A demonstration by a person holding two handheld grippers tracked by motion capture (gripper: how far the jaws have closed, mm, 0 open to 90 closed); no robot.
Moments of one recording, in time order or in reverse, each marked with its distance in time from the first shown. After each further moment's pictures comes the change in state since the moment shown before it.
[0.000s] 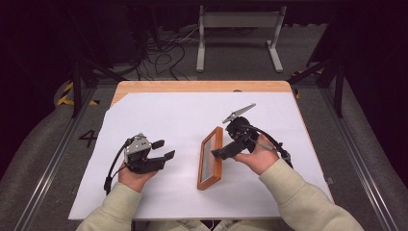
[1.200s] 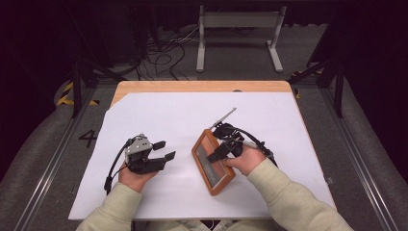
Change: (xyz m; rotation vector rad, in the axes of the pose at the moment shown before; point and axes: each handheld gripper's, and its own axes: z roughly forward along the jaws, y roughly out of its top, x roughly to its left) left arm 0.000 -0.001 0.001 0.012 -0.018 0.005; right arm 0.007 0.009 0.038 0.234 0.118 0.112
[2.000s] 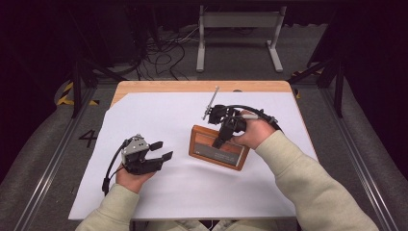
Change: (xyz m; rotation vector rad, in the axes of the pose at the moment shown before) left arm 0.003 -0.003 -0.006 -0.009 0.013 -0.019; right arm -0.001 0.053 -0.039 0.244 -0.022 -0.468
